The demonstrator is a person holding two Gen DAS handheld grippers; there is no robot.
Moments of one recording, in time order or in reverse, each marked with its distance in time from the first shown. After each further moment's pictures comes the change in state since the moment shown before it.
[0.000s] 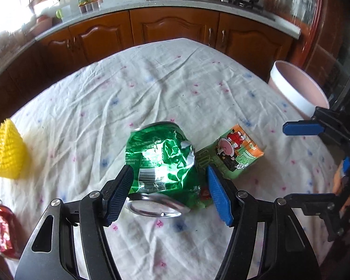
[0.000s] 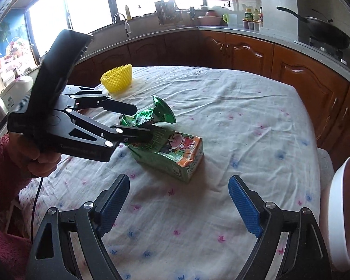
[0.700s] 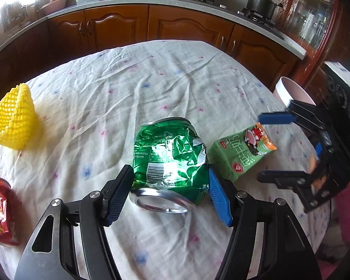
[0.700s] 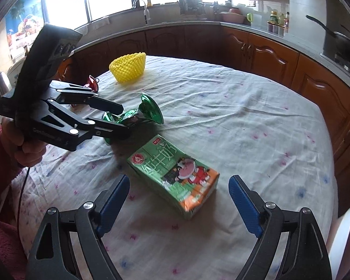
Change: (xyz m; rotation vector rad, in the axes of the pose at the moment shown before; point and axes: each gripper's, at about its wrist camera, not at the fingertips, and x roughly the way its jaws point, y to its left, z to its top) left arm -0.019 0.055 -0.025 -0.121 -0.004 -0.059; right arm 0.047 0.011 0.033 -0.151 0.063 0.047
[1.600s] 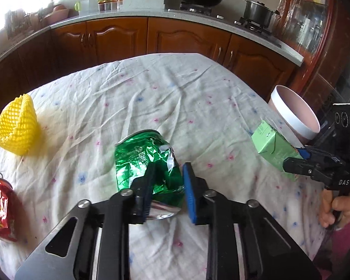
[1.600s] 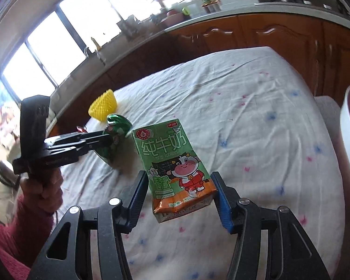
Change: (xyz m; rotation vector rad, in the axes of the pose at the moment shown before) left arm -0.013 -0.019 0.000 0.003 -0.086 0.012; right arm -0.053 -0.044 -0.069 0.523 -0.124 0.057
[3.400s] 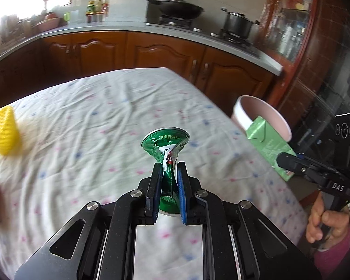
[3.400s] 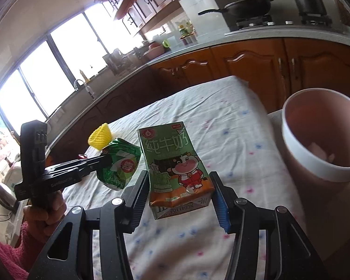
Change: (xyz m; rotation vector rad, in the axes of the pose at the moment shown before) left arm -0.026 -0.087 0.004 -0.012 -0.074 -0.084; right arm -0.086 -0.003 -0.023 0.067 -0.198 -0.112
